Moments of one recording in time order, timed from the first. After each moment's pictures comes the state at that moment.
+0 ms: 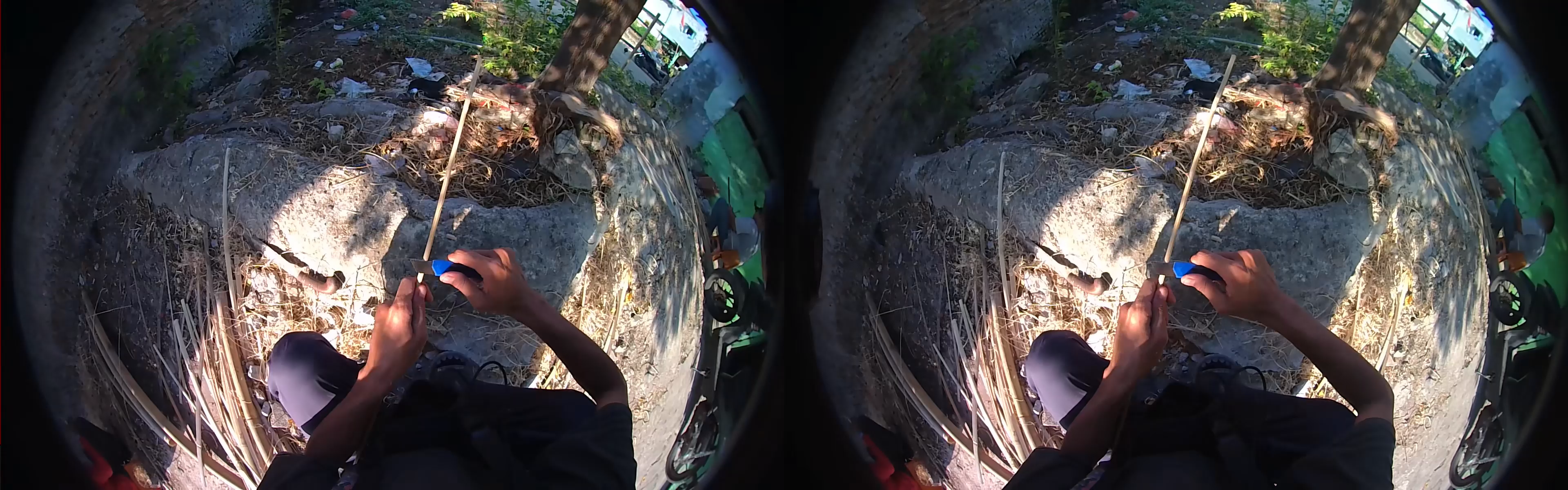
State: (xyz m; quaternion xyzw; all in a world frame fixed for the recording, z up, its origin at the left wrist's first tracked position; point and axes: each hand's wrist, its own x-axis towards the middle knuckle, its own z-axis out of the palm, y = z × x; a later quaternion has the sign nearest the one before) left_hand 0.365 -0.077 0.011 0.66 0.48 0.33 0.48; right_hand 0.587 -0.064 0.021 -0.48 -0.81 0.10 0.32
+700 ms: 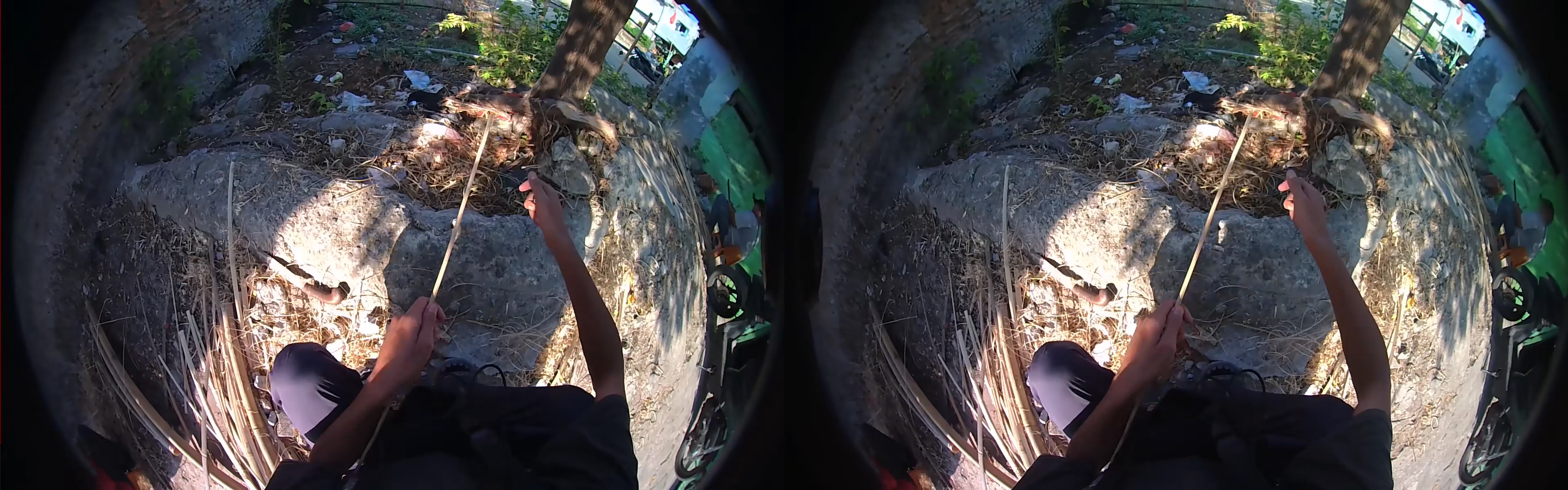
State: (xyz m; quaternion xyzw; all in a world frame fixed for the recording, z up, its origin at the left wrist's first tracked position) left_hand 0.364 -0.083 -0.009 0.66 0.45 0.27 0.55; right_hand 0.732 0.023 -0.007 -0.70 -0.37 0.34 0.51
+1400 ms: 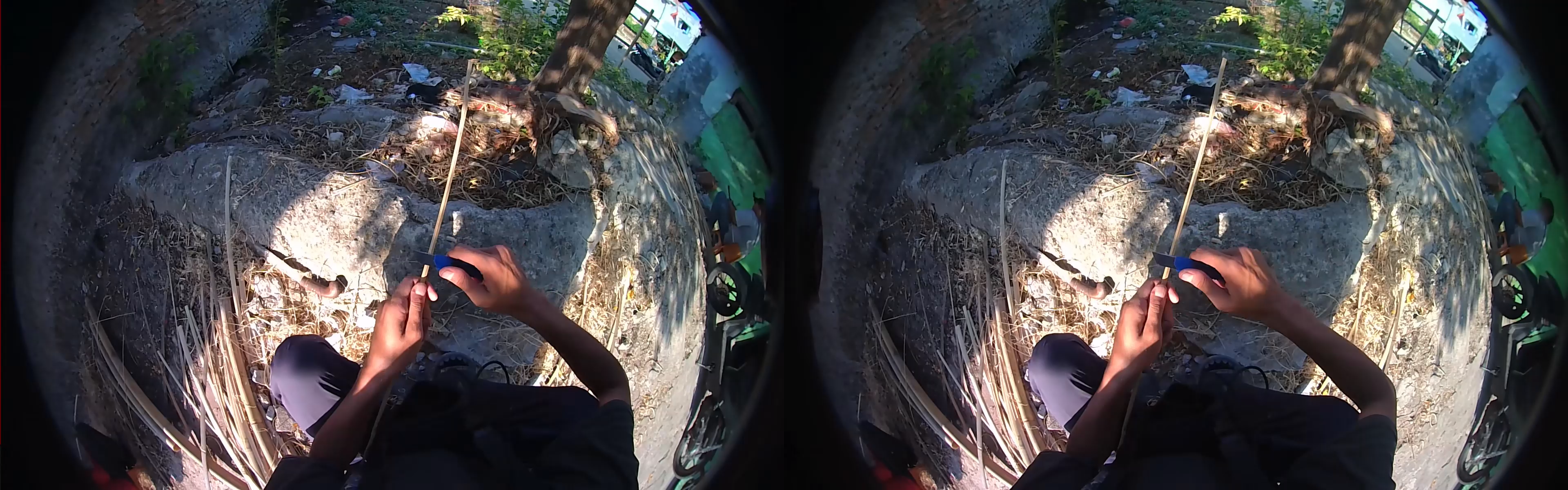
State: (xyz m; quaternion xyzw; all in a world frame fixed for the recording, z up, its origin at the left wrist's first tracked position) left_hand 0.363 -0.075 0.005 0.56 0.40 0.38 0.62; right_hand 0.582 -0.068 0.036 -0.54 -0.78 0.14 0.29
